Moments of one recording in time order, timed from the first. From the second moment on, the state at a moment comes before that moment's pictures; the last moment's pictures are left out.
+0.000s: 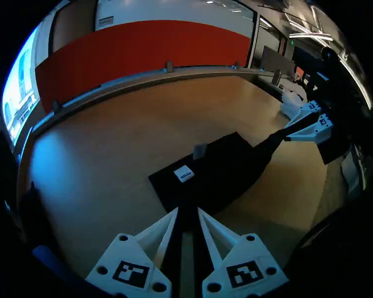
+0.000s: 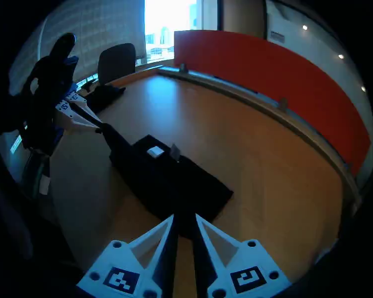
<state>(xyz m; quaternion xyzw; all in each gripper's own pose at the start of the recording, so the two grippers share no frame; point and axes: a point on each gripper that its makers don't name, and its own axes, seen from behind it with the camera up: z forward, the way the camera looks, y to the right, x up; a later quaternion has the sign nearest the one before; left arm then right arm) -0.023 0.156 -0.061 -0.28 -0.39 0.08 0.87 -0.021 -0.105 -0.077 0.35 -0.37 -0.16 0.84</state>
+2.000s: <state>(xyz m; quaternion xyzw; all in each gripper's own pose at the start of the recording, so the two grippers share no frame) -0.102 0.153 0.017 -0.23 -0.41 0.09 0.88 -0.099 -0.102 0.010 0.27 -0.41 -0.15 0.85</state>
